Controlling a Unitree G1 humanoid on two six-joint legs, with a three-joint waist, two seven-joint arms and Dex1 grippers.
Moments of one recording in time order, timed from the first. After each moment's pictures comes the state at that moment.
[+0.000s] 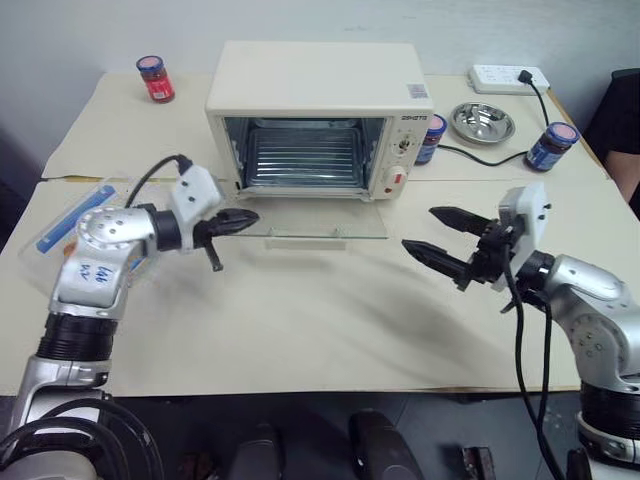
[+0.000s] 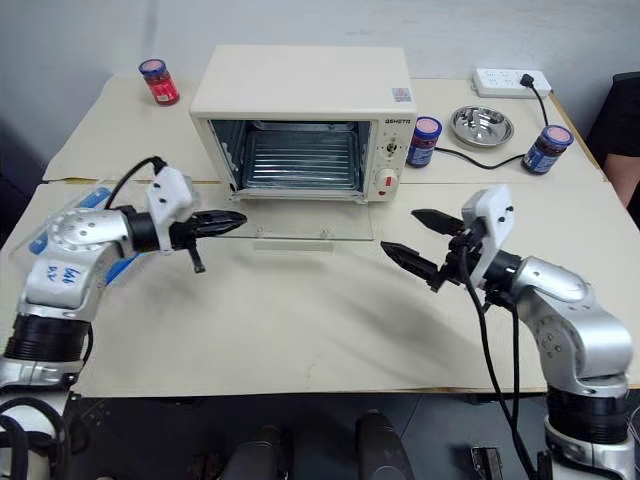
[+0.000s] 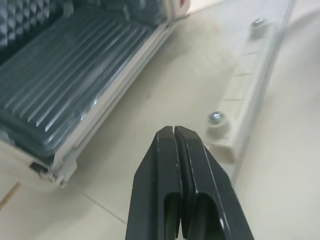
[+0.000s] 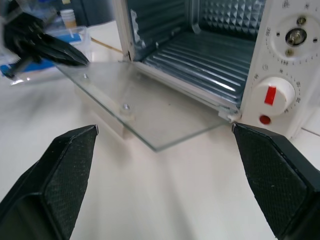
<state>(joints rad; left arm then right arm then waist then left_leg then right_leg) -0.63 0.70 -0.04 0.10 -0.19 0.31 -0.86 -0.33 -0.61 -0.29 -0.40 0.68 0.72 0.77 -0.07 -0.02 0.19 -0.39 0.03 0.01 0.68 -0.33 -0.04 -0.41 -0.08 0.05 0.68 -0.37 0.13</state>
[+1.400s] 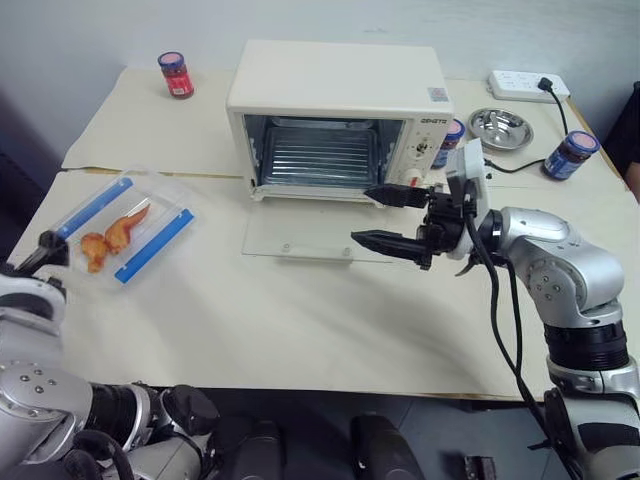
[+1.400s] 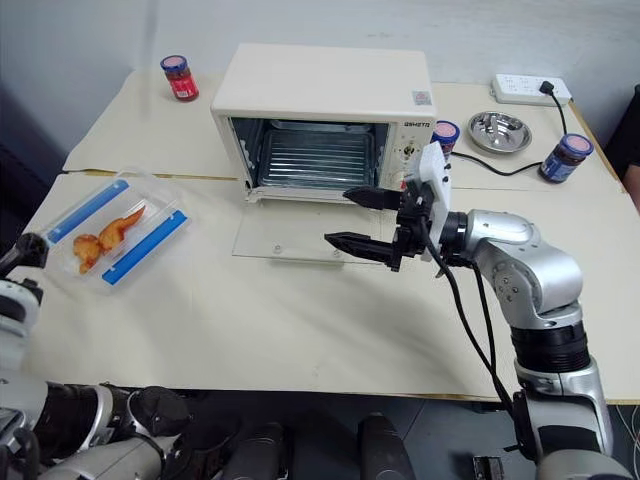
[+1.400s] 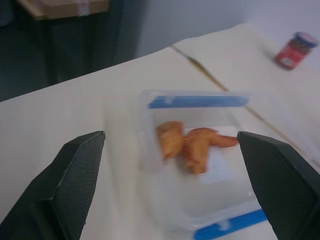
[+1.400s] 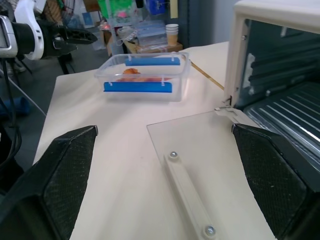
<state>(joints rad) -0.61 0.17 1.09 -0.89 -0.03 1.62 0.02 -0.67 -0.59 0.00 -0.17 0.69 0.65 0.98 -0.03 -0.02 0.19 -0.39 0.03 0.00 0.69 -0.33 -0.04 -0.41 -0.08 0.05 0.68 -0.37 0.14</state>
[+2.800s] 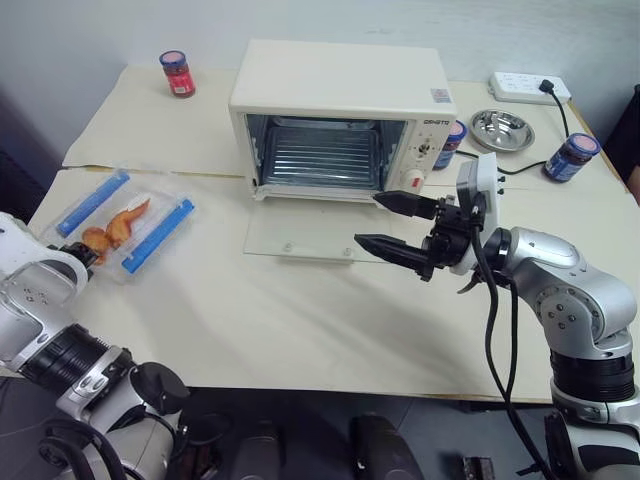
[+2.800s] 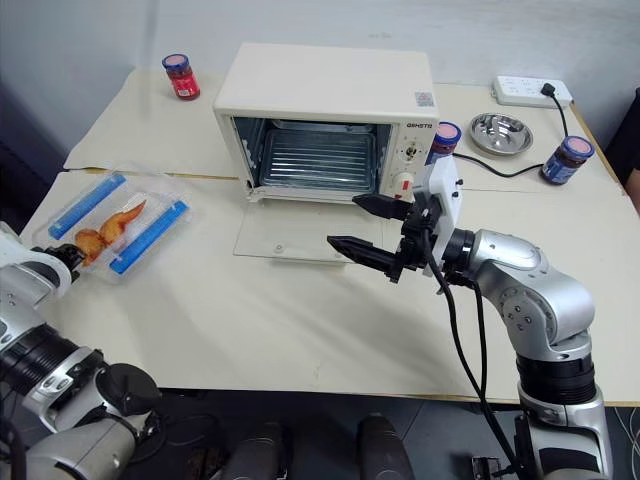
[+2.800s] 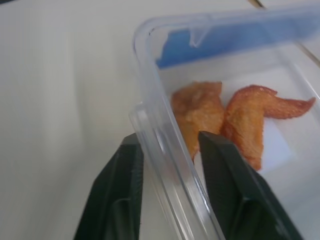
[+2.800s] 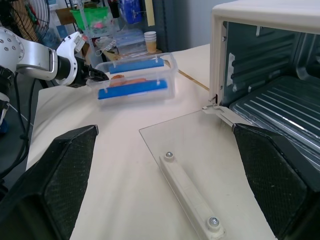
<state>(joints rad) -0.75 0.36 0.98 -0.12 -0.05 1.34 0.10 -0.53 -0.58 -0.09 -0.35 0.77 0.72 0.79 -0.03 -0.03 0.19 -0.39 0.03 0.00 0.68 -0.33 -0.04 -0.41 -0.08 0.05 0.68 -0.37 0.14</state>
